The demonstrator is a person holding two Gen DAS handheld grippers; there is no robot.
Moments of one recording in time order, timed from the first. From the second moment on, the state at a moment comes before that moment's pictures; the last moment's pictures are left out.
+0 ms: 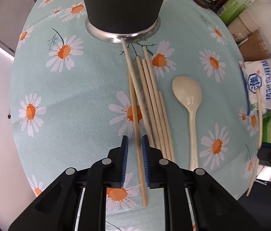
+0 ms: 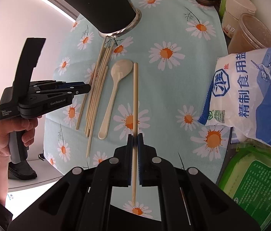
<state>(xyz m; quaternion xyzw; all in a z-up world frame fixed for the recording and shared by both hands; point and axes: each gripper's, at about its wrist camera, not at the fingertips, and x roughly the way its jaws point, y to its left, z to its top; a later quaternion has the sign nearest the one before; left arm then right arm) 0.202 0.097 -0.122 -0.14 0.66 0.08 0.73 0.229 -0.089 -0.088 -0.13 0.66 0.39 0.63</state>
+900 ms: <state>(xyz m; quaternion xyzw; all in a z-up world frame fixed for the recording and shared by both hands) 0.186 0.115 -0.108 -0.18 0.62 0.04 0.76 0.211 -0.034 -0.080 -0.13 0.65 0.38 0.65</state>
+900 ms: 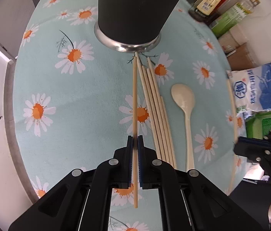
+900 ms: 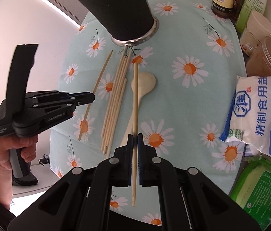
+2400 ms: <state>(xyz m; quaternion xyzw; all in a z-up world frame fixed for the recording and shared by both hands) 0.222 0.194 0.090 -0.18 0.28 -0.05 0.94 0.281 0.065 0.108 0.04 0.35 0.48 0.81</state>
